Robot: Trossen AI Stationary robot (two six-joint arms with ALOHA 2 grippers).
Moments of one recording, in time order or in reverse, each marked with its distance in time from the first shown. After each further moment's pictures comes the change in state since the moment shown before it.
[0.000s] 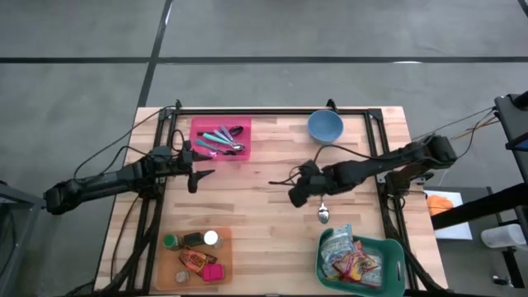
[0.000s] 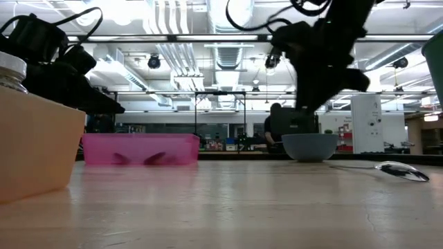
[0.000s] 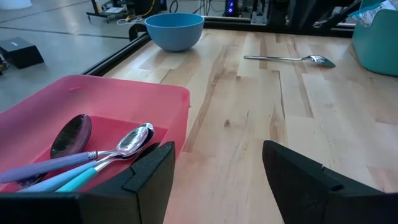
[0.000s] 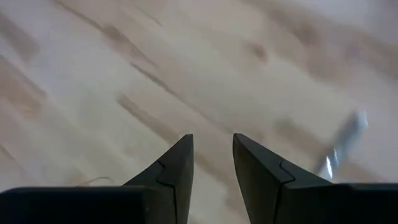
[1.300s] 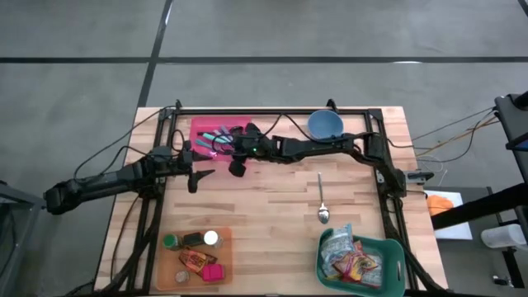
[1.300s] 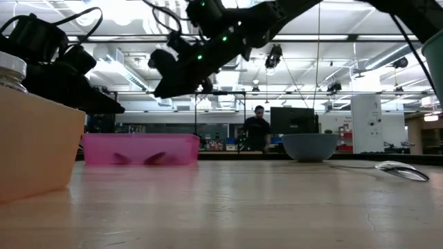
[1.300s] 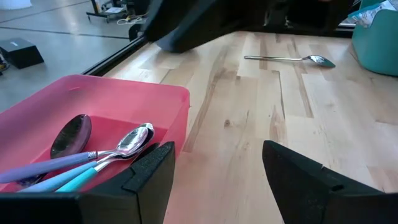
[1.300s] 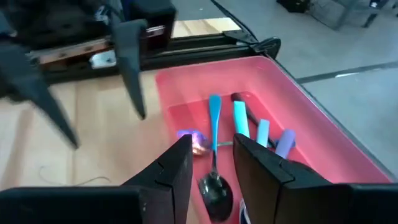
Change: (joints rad) left arm 0.000 0.000 0.000 0.000 0.000 0.000; right arm -0.313 0.623 0.611 0.720 -0.079 -1.084
